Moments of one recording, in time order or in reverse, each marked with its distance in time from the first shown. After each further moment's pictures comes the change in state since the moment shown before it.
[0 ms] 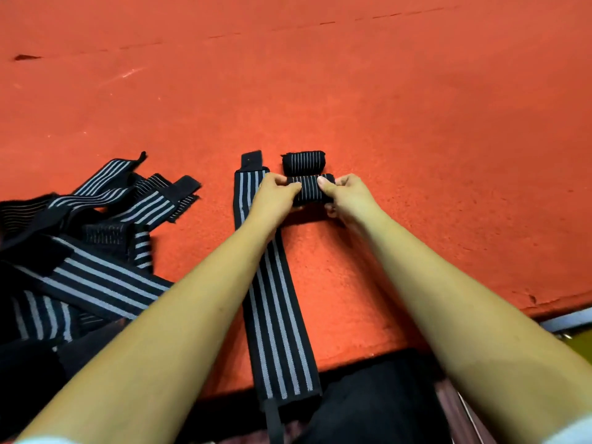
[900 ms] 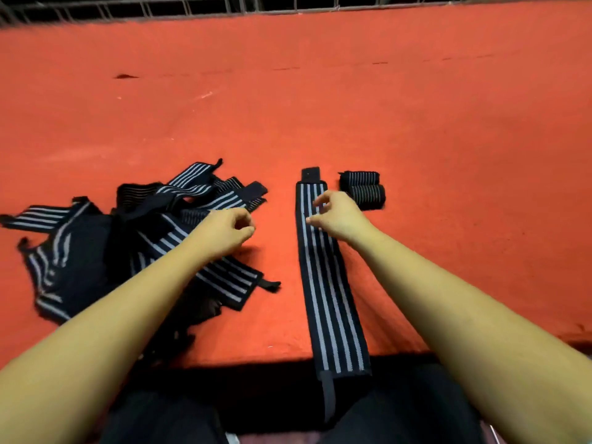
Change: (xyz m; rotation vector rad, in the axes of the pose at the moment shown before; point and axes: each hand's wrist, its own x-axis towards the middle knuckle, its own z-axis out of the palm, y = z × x) left_hand -0.079 -0.018 -0.206 0.864 -0.006 0.234; right_hand -0.072 -0.048 0.095 -0.689 -0.204 -0.237
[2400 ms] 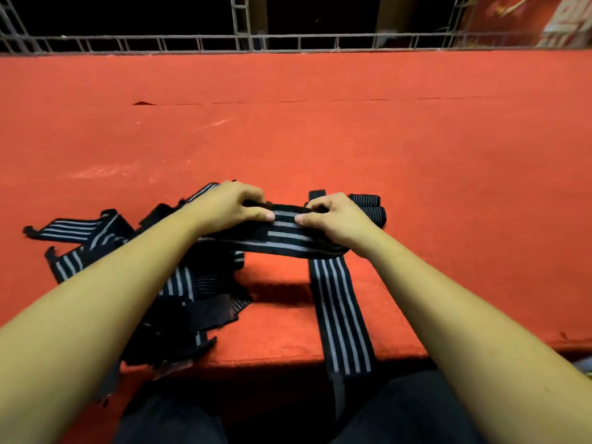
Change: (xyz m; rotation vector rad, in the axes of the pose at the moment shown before) left_hand -0.013 0.030 -0.092 0.142 -0.025 0.323; right_hand -0.062 -0.067 -0.030 0.165 -0.099 -0.292
